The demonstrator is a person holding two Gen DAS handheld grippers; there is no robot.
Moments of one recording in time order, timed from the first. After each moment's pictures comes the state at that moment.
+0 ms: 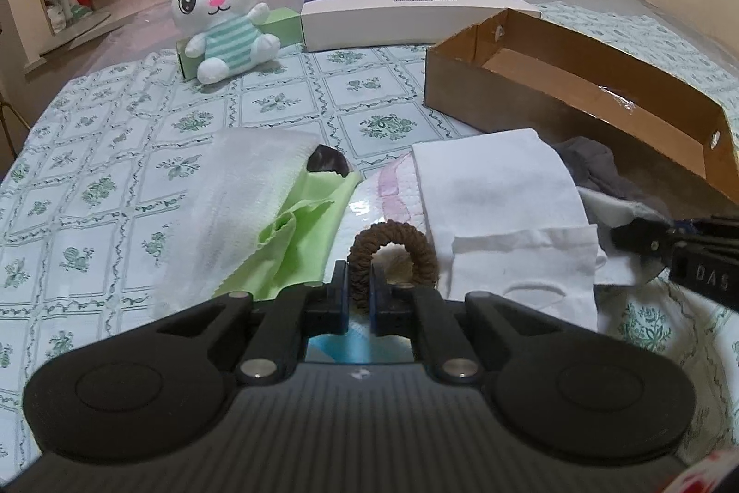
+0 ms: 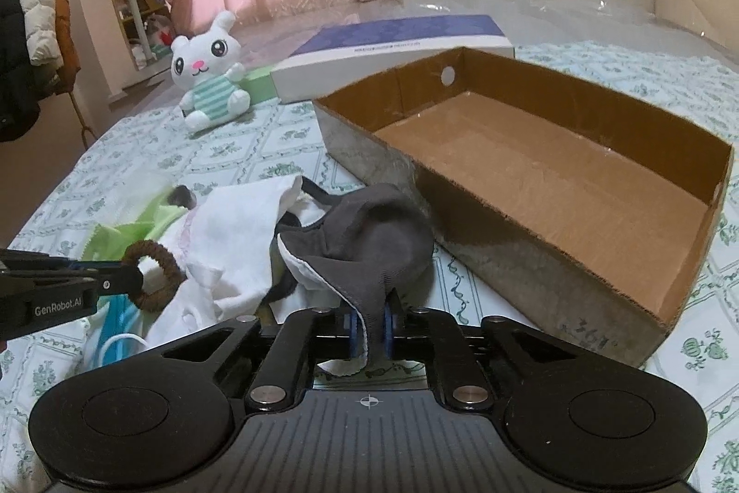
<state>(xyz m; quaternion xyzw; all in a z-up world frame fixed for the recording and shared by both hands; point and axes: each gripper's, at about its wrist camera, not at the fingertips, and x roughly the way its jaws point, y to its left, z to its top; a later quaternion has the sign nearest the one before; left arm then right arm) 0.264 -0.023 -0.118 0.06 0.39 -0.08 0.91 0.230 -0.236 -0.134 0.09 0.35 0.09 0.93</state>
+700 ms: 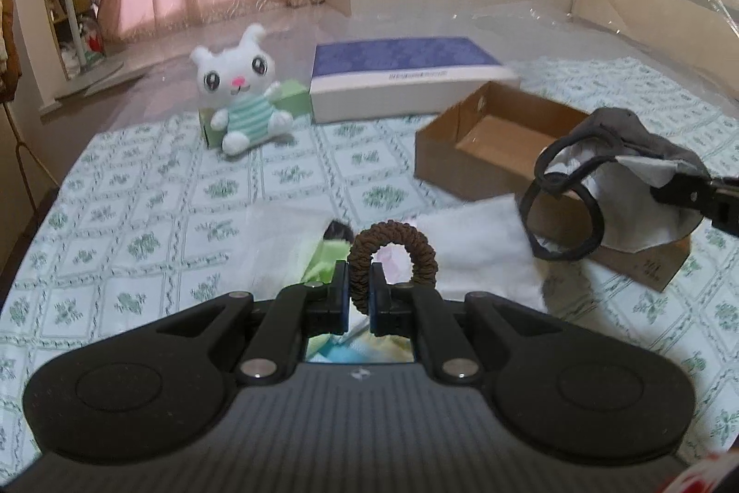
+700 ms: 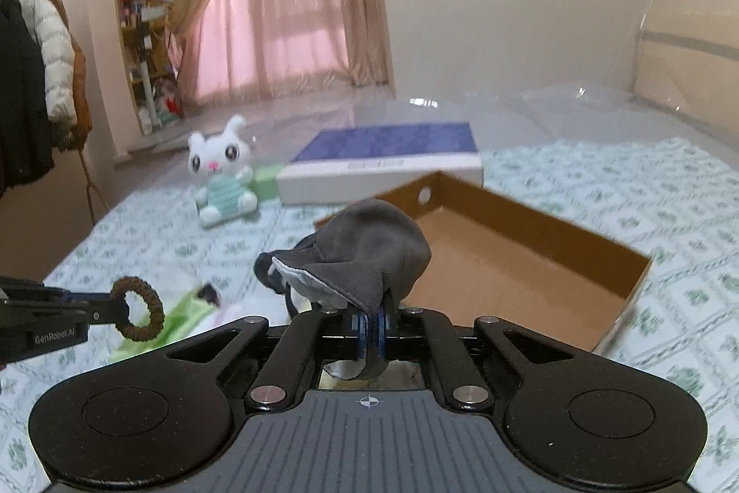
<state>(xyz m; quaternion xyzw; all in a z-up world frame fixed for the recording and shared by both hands) 0.223 -0.021 -0.048 0.07 0.33 -0.08 0.94 0.186 -0.259 -0.045 0.08 0.25 0.08 0.96</state>
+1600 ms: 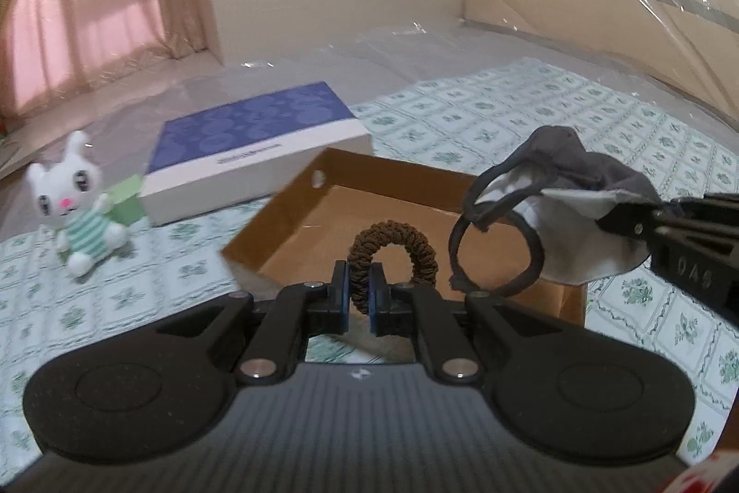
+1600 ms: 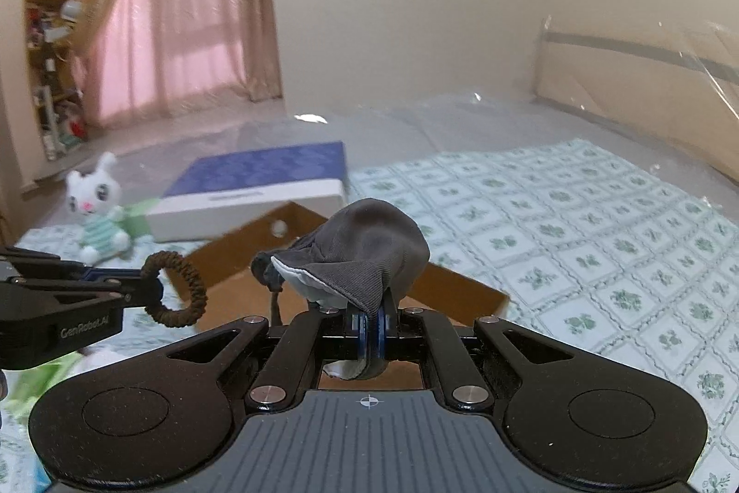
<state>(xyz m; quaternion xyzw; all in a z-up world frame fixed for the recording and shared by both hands) 0.286 -0.187 -0.027 0.11 0.30 -0.21 0.92 0.219 -0.358 -0.040 0.07 0.26 -0.05 0.96</state>
